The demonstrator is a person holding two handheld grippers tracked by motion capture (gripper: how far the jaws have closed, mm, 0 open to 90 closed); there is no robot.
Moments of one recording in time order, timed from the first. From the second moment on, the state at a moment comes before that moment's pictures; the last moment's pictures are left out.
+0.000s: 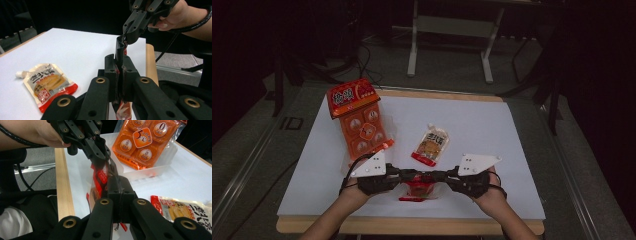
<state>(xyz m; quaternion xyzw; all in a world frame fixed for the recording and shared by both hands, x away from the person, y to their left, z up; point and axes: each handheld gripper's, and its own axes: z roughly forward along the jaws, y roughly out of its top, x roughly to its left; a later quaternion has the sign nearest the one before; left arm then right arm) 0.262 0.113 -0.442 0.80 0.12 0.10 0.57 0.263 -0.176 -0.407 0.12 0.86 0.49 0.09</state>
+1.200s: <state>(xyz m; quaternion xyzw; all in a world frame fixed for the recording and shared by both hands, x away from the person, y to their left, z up) 0.282 0.183 -0.404 0.77 0.08 0.18 0.60 0.281 -0.211 -0.410 0.19 0.78 0.59 0.07</state>
